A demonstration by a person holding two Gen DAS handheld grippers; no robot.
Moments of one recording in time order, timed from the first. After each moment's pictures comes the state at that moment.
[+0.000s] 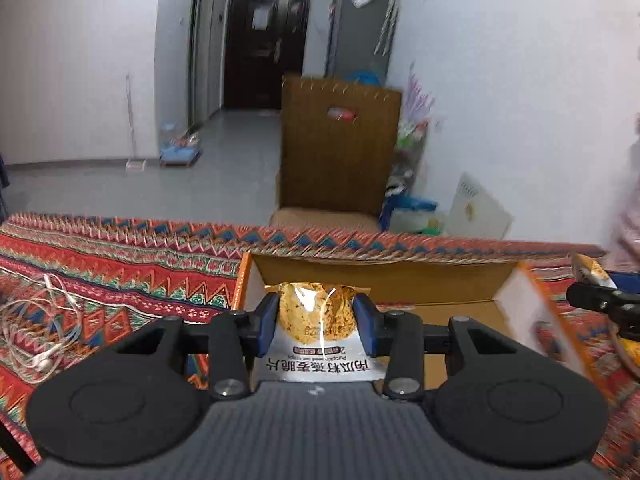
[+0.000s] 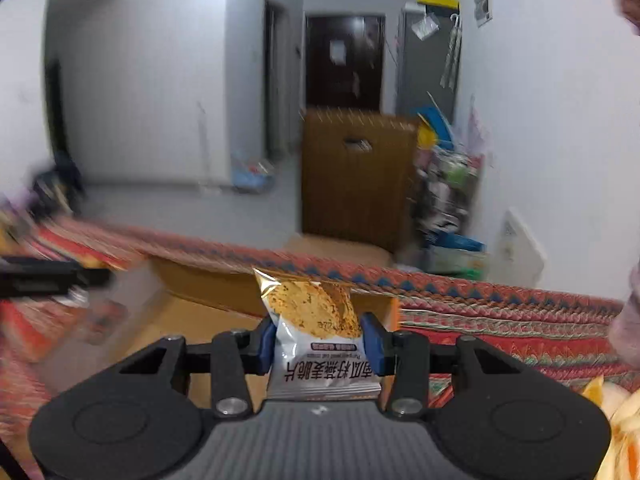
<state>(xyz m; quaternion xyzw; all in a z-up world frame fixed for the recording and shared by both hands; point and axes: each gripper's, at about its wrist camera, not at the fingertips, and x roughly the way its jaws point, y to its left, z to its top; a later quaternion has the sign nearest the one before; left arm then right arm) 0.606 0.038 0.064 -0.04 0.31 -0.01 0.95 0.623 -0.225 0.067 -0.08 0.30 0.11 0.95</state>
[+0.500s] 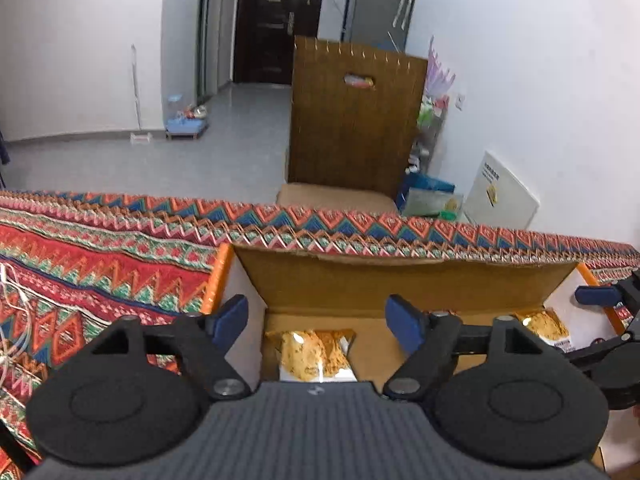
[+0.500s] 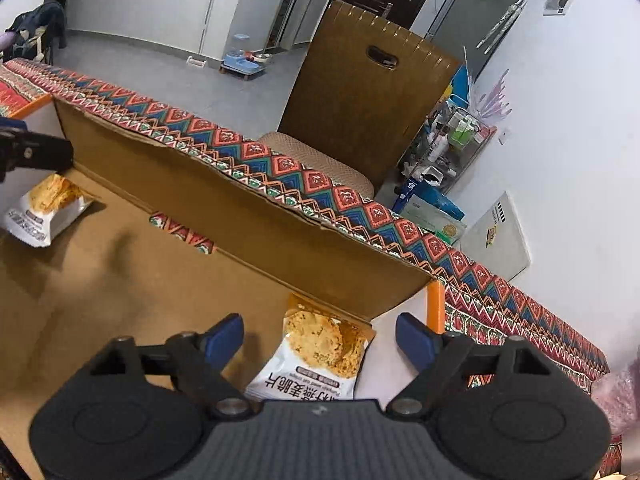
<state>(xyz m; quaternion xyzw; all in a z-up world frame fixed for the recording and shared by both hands) 0.670 0.039 0.016 -0.04 0.33 0.00 0.94 0.715 -0.164 -0.013 -0.22 0.40 0.08 0.89</state>
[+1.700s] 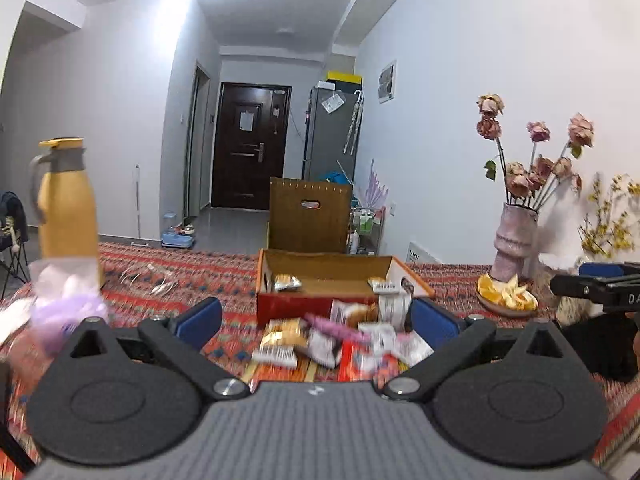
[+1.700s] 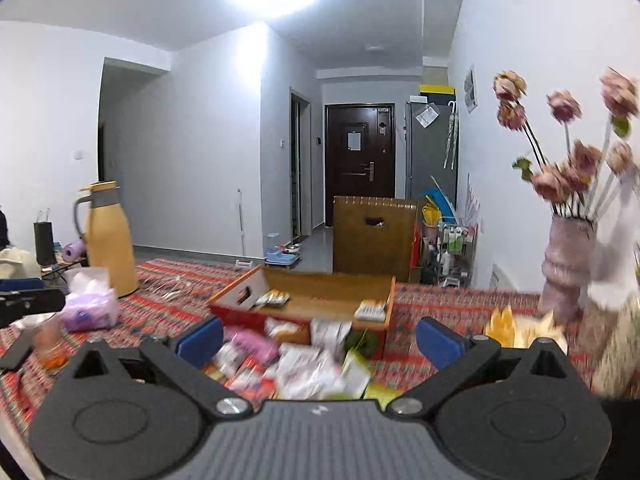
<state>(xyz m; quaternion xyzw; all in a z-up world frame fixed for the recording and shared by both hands) 0.138 0.033 0.115 -0.04 0.13 -0.05 0.99 0.204 -0.289 0.119 -0.01 0.15 0.16 0.98</state>
